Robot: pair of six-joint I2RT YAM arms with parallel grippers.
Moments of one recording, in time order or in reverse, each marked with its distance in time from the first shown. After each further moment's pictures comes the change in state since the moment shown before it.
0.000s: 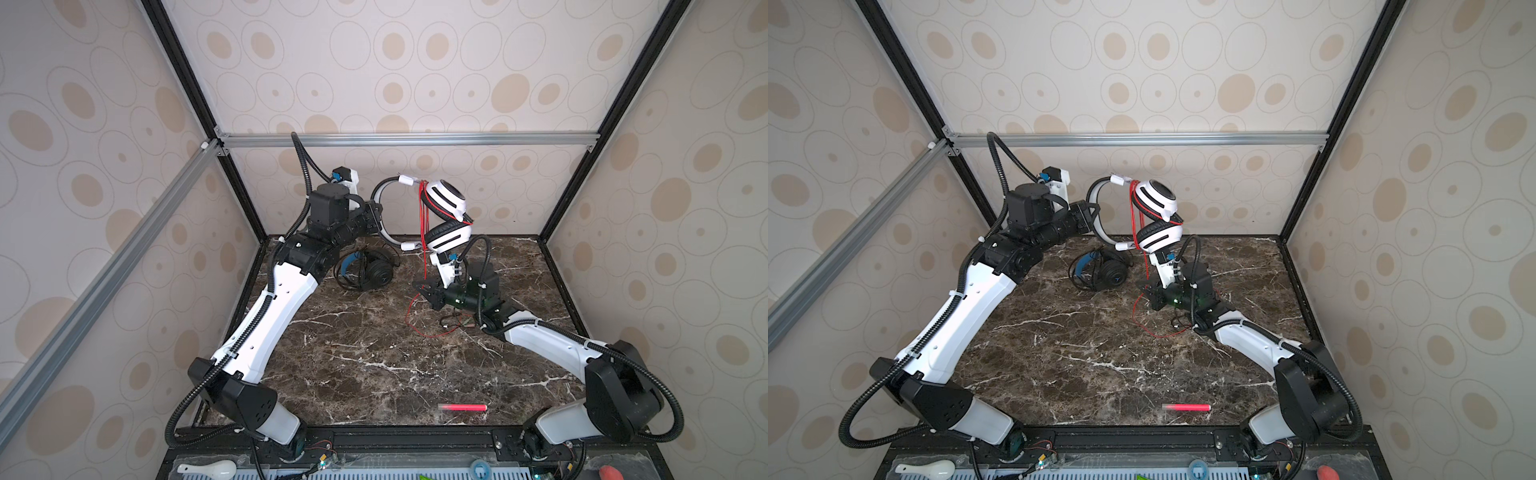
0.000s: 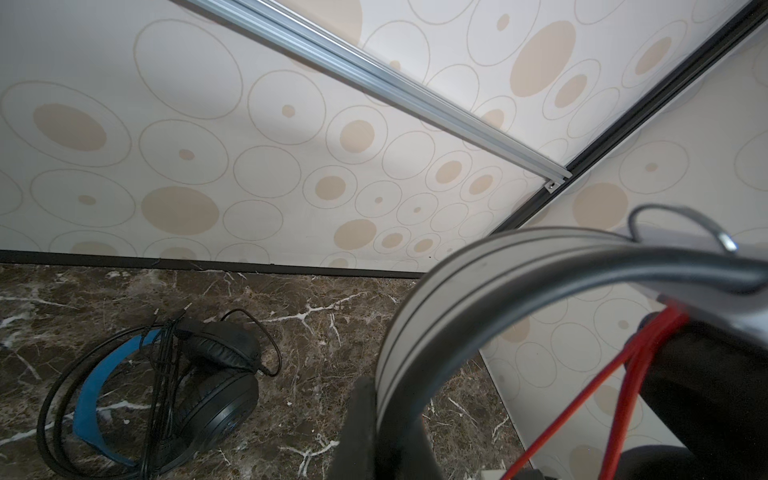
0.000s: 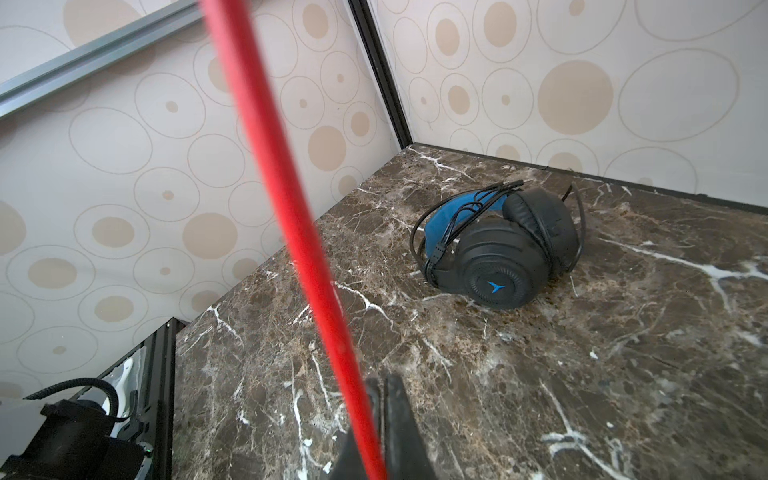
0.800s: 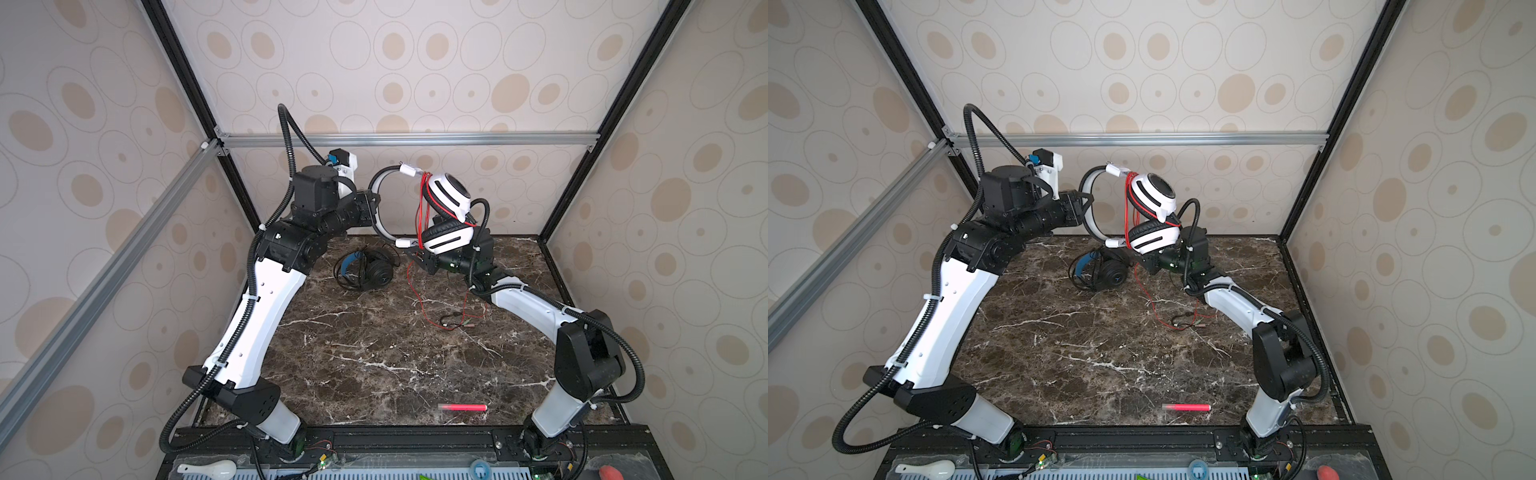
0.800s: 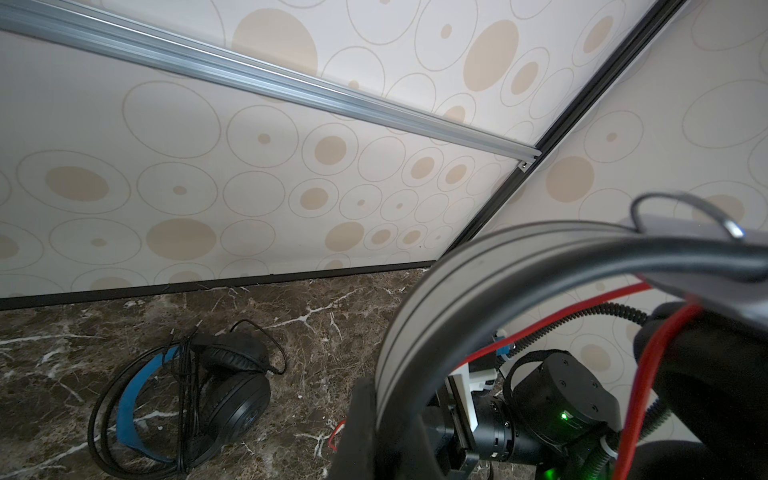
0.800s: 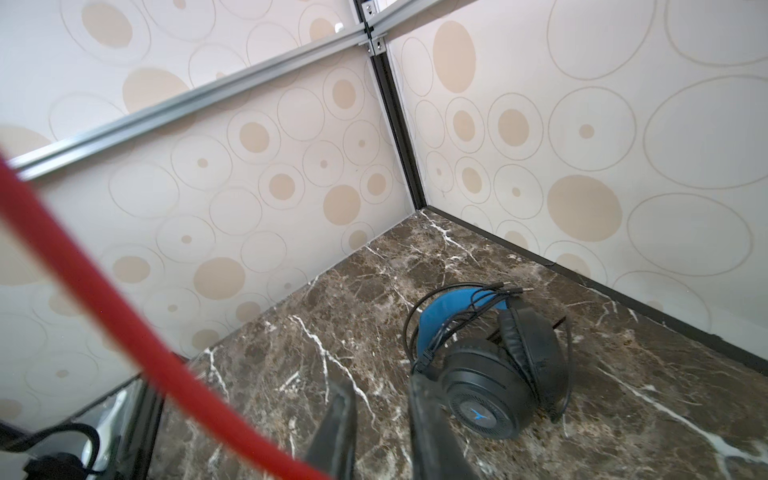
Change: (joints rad) left arm 0.000 0.034 0.265 -0.243 0.057 0.116; right arm -0.087 0.275 0.396 -0.011 -0.175 -0.041
